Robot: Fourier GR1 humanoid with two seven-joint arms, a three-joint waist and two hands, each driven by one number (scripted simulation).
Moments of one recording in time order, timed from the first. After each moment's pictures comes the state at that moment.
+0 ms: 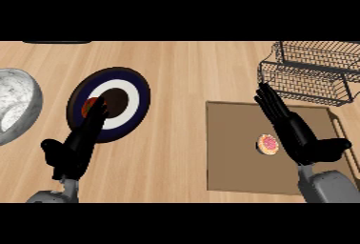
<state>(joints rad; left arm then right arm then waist) -0.05 0.28 -0.22 -1.60 0.16 0.20 0.12 -0.18 -0.38 0.27 -1.49 -0.36 0.01 -0.14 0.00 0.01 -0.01</state>
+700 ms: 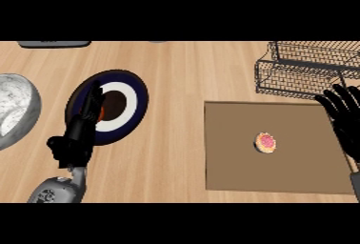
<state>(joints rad) -0.14 0.23 -0.21 -1.59 0.04 0.32 0.06 -0.16 -0.44 -0.14 -1.29 -0.93 0.42 -0.16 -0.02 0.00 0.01</state>
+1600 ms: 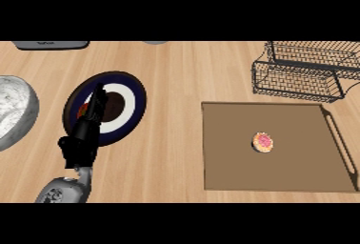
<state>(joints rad) -0.14 0.20 -0.22 -1.56 0.00 0.34 0.04 -0.07 -0.96 -0.32 -1.56 -0.38 0.77 -0.22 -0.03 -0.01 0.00</state>
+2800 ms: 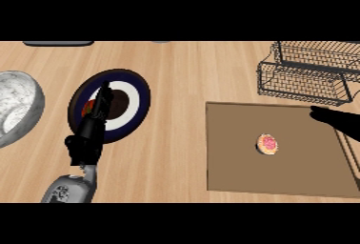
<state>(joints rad) -0.15 0.14 -0.19 -1.55 -0.05 0.29 0.04 -0.09 -0.83 -0.06 -2.12 -0.04 0.72 0.40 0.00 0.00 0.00</state>
